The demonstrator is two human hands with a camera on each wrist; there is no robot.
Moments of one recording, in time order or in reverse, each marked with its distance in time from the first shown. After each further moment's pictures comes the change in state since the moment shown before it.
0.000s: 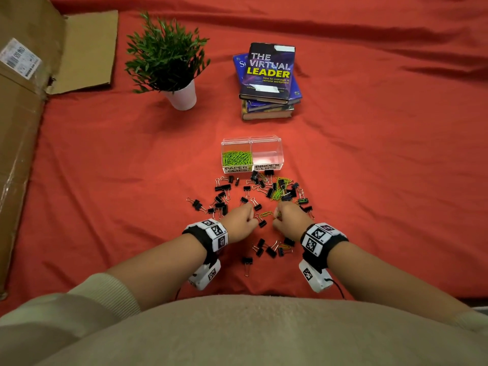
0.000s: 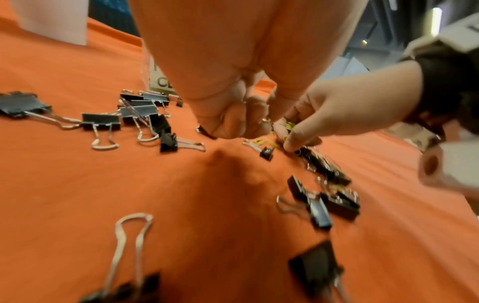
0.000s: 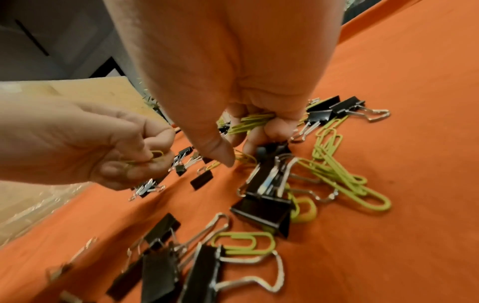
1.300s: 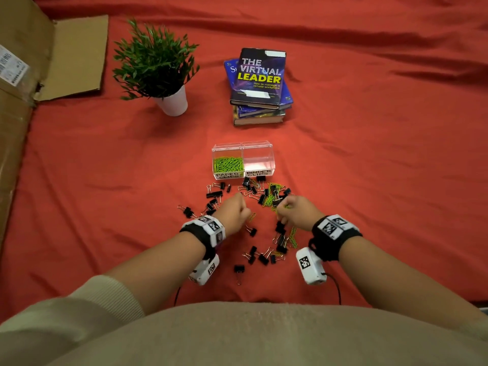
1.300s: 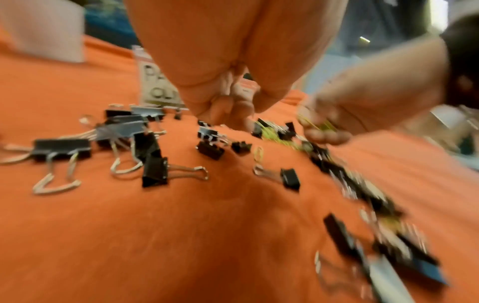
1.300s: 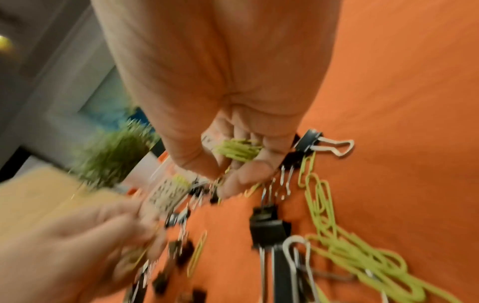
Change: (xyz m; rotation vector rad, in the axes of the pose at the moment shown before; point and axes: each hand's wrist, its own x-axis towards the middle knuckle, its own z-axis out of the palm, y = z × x) left_hand 0.031 0.007 -0.012 0.012 0.161 -0.021; right_hand 0.009 0.020 -0.042 0.449 -0.068 0.171
